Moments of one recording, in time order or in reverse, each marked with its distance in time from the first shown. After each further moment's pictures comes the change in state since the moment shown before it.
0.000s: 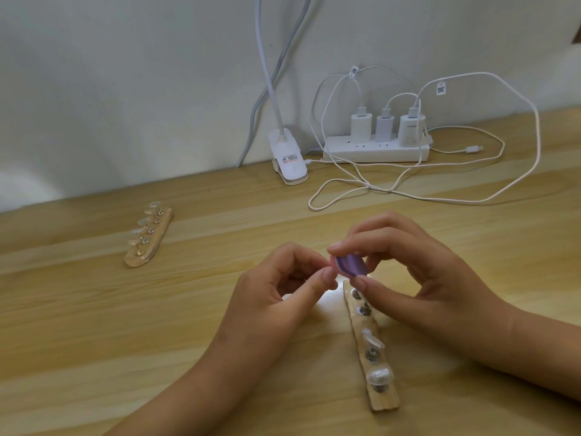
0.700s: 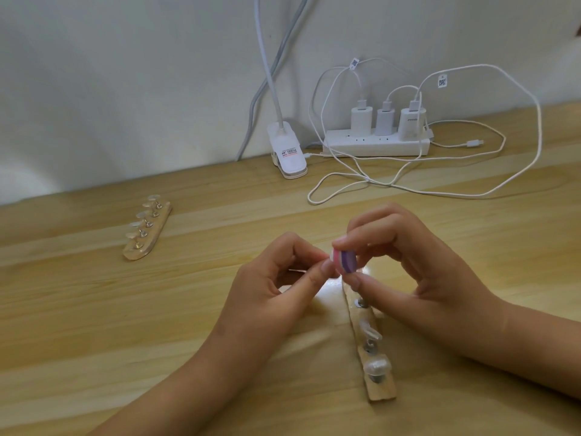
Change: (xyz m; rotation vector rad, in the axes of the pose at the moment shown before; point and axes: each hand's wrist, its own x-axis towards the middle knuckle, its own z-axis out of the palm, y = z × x) left_hand 0.001 -0.003 0.002 -0.045 0.001 0.057; right_hand -0.002 0.000 0.007 0.056 0.029 -0.056
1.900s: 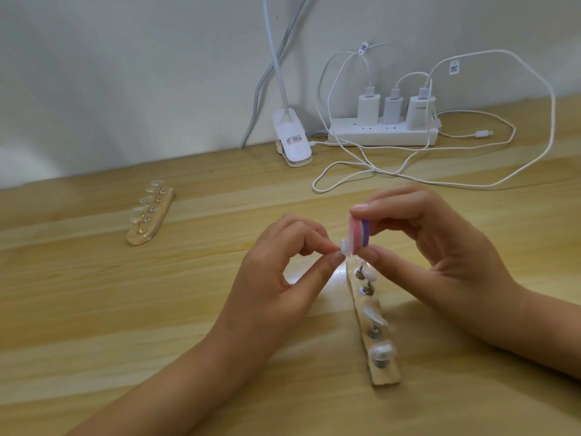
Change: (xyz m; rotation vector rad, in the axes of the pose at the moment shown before) left_hand -0.001 0.003 0.002 0.270 0.071 0.211; right_hand 0.000 0.001 -0.004 0.043 0.051 -0.014
